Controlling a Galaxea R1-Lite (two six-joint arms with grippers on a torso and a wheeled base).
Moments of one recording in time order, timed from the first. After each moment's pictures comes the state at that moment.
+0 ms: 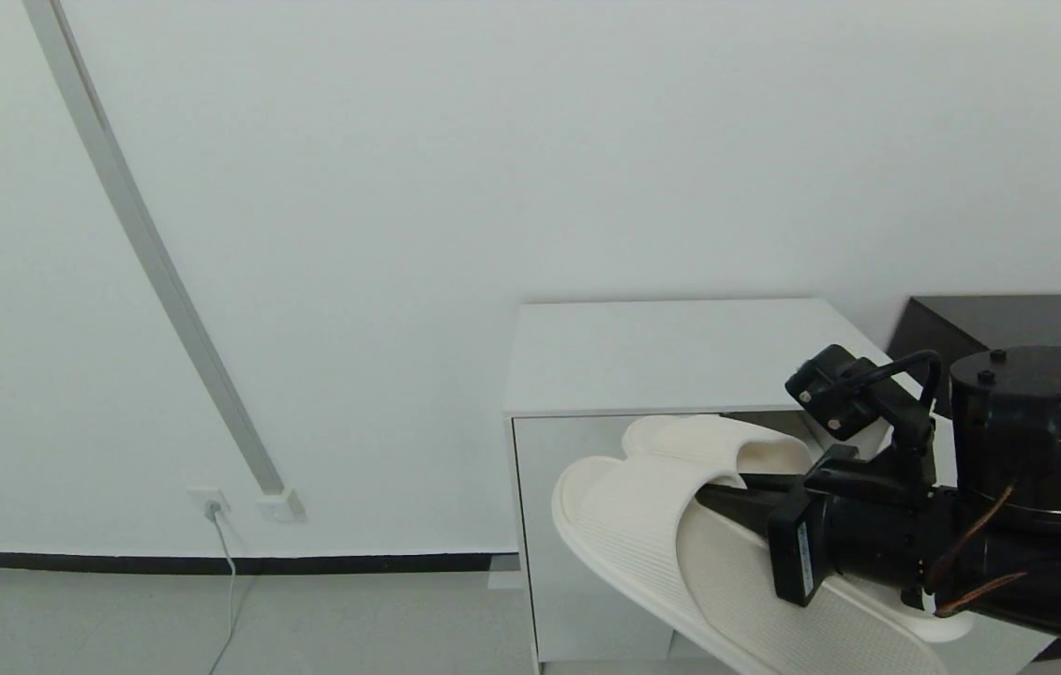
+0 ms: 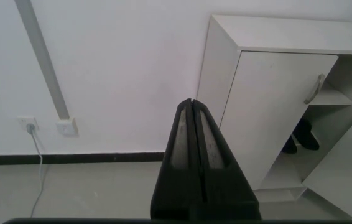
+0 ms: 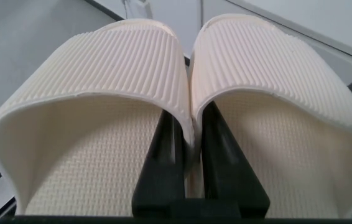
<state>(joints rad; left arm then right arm) 0.00 0.00 0.00 0.00 -0.02 -0.07 0.73 1.51 -0.67 -0.50 0.05 0.08</state>
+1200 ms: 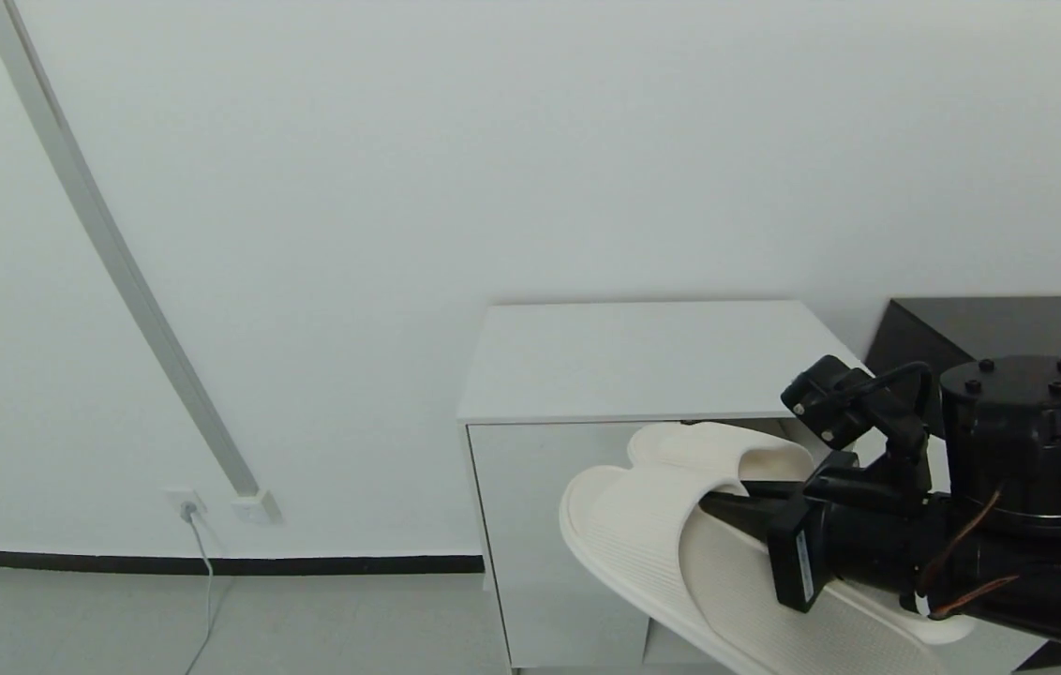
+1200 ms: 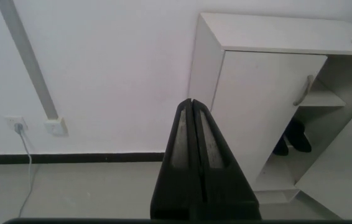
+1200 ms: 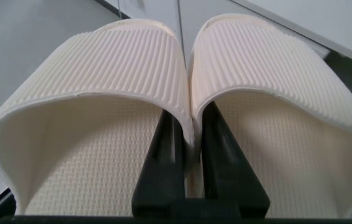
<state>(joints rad) 0.00 0.00 0.00 0.00 -0.02 -0.07 0.73 1.51 -0.65 -0.50 0.05 0.05</state>
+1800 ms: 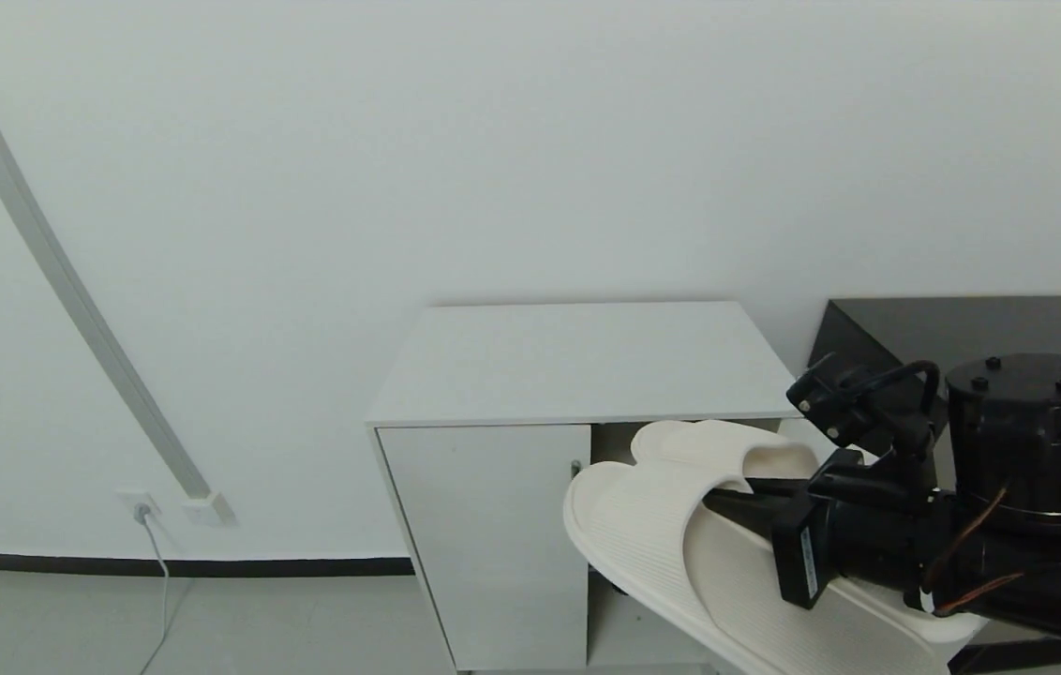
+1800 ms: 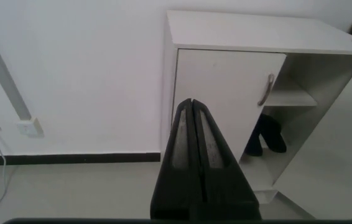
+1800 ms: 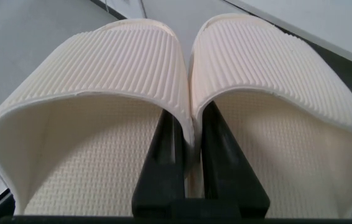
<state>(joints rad) 0.00 0.00 0.00 0.00 -0.02 -0.07 0.73 1.50 -0.65 -0.50 0.05 0.05</state>
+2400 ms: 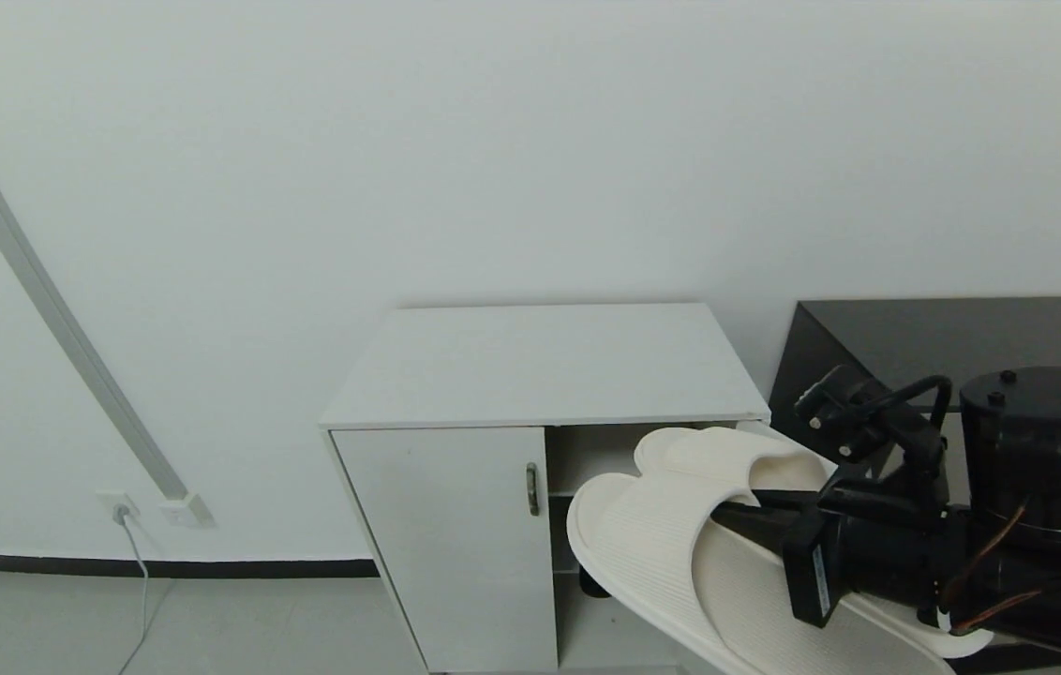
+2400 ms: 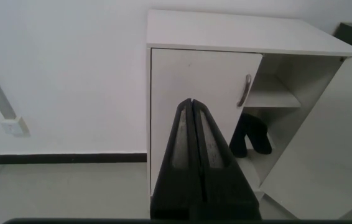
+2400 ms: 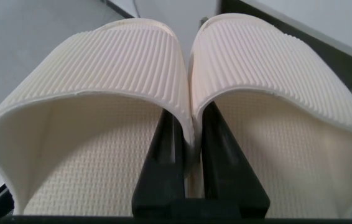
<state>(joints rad) 0.00 0.00 0.00 0.00 -0.02 -0.07 0.73 1.49 -0.61 -0.52 0.06 0.03</state>
